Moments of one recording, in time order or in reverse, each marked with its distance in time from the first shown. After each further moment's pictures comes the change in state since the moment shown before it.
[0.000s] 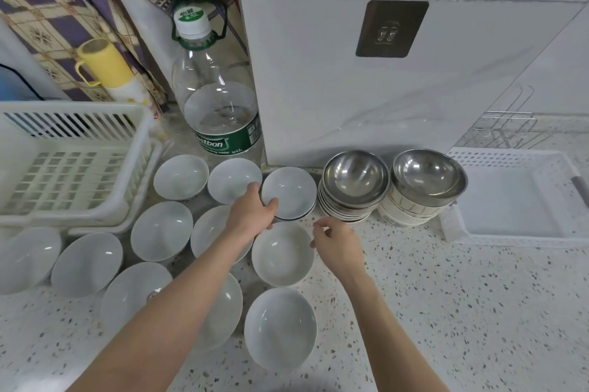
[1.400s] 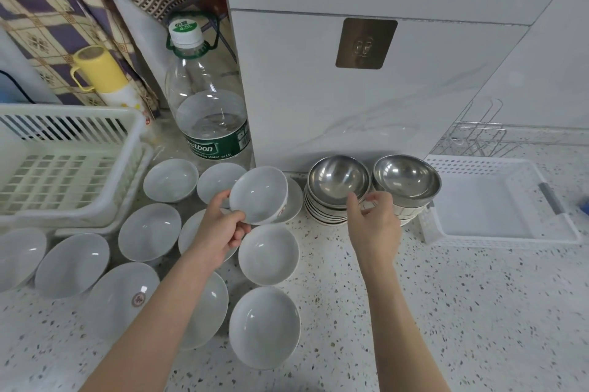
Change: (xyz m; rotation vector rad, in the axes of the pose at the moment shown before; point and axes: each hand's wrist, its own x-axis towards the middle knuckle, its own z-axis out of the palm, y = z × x) left_hand -0.050 -0.011 -0.024 -0.881 -0.057 -0.125; right_hand -0.008 -0.008 -0.065 0.056 0.592 0.000
